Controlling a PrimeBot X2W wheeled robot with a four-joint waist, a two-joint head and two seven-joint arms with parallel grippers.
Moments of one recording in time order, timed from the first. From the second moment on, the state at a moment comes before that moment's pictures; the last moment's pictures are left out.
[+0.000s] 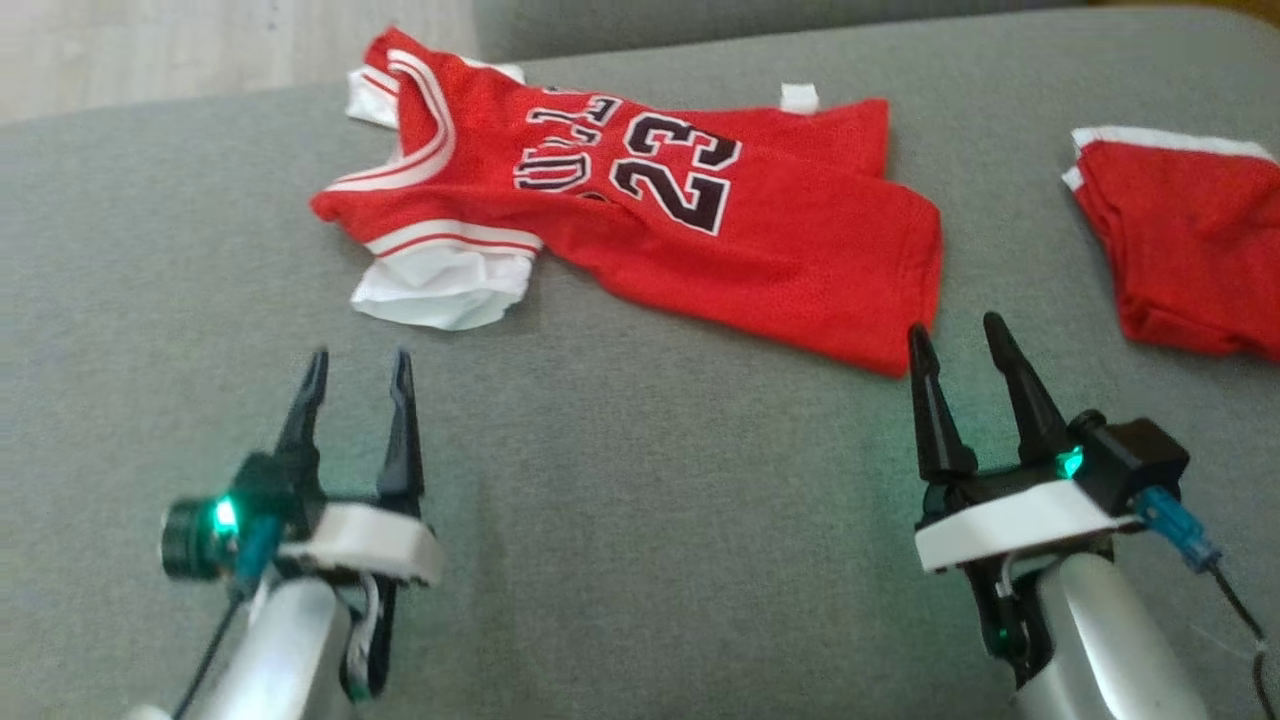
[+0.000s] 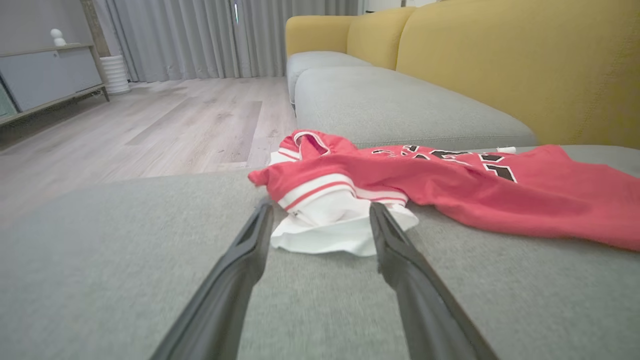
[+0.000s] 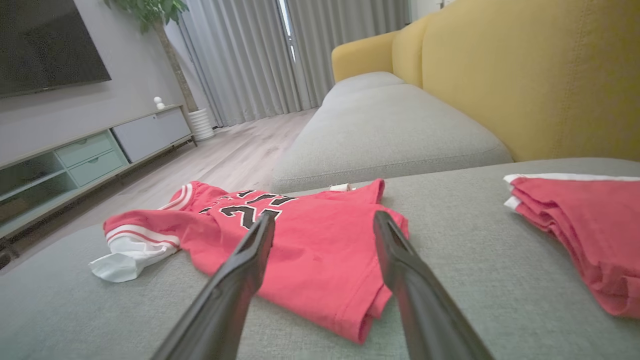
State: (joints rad) left arm -0.28 0.18 -0.32 0.42 -0.32 0.11 -0.23; right arm -0.17 -0.05 0.15 0.29 0.24 0.13 -0.25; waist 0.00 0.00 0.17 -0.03
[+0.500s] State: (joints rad) left arm -0.28 0.20 -0.29 0.39 -0.36 0.13 -0.18; right arm -0.18 -0.05 0.17 0.28 0.24 0.13 -0.25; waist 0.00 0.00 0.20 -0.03
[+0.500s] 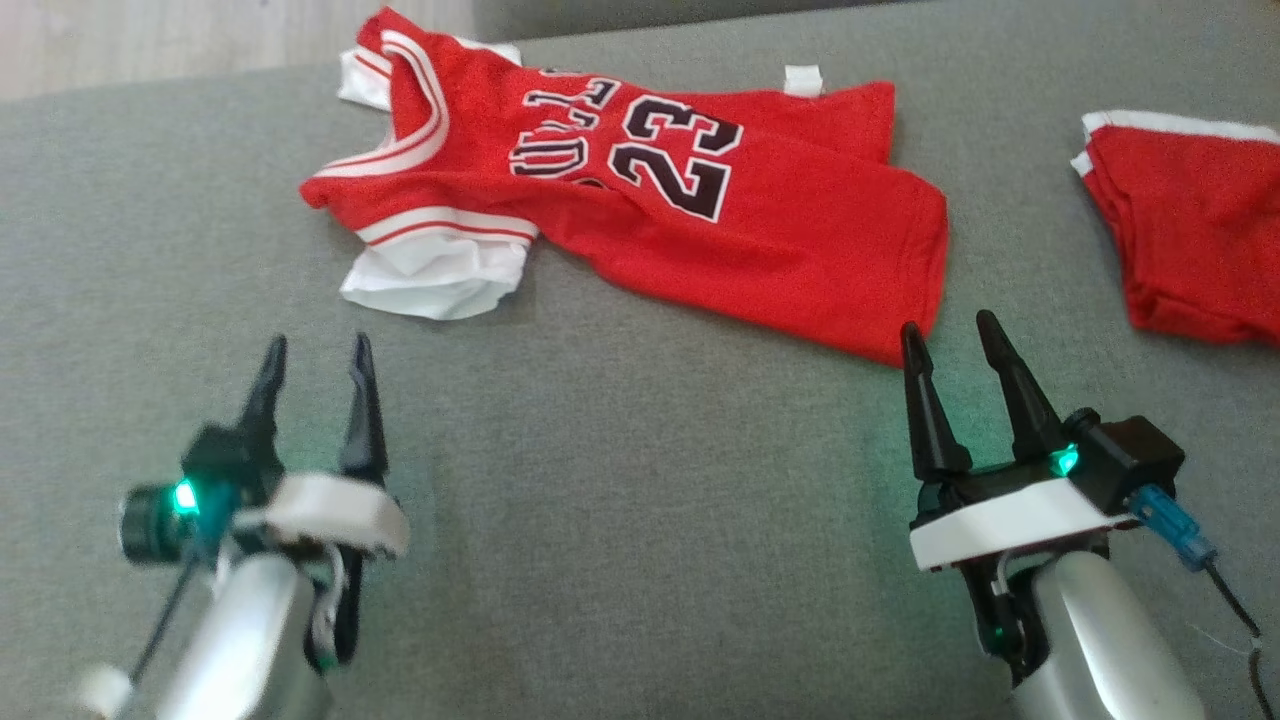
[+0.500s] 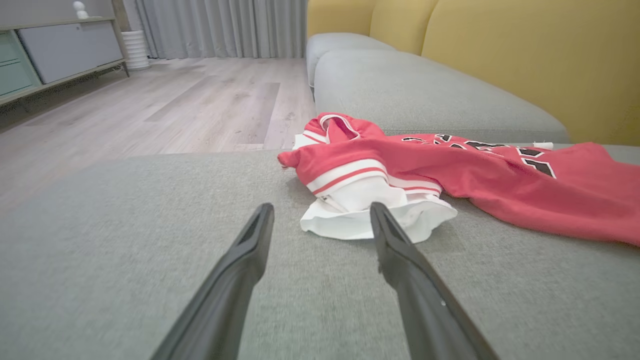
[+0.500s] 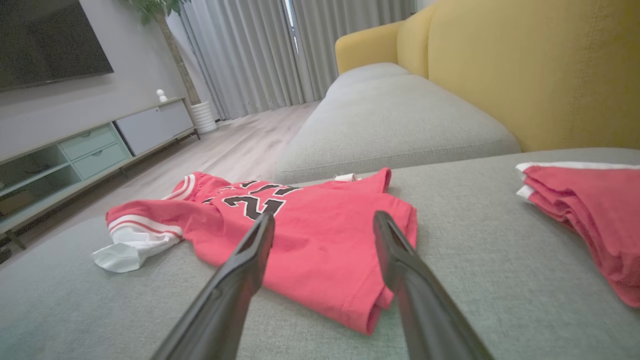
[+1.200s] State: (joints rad) left arm -0.60 0.27 -0.29 0.72 -0.36 0.07 0.05; right arm -0.22 -0.05 0.16 0.25 0.24 0.13 -0.25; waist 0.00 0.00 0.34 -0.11
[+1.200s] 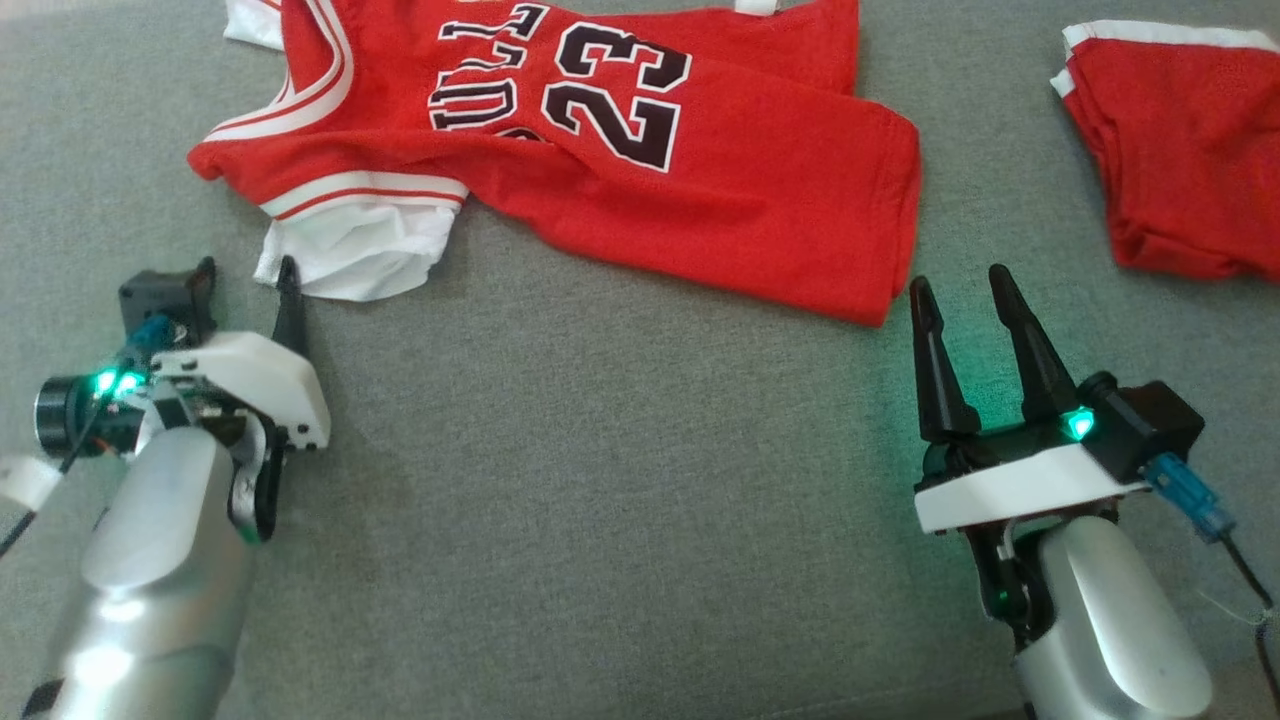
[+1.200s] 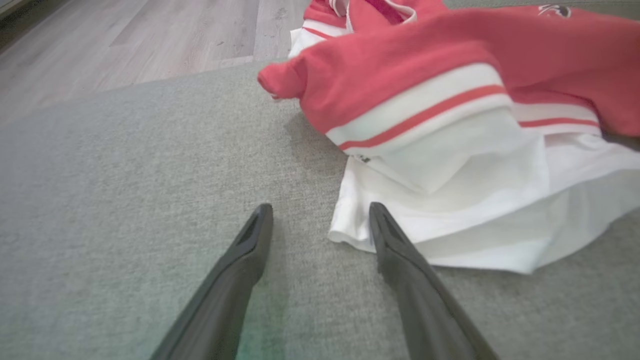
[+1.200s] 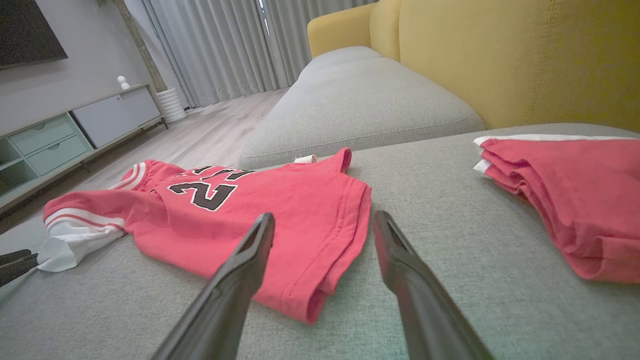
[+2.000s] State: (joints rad) left arm -0.58 0.24 -0.30 0.69 -0.41 0.04 -0.11; right arm -0.24 -0.05 0.13 0.30 0.24 0.13 -0.25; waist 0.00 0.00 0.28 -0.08
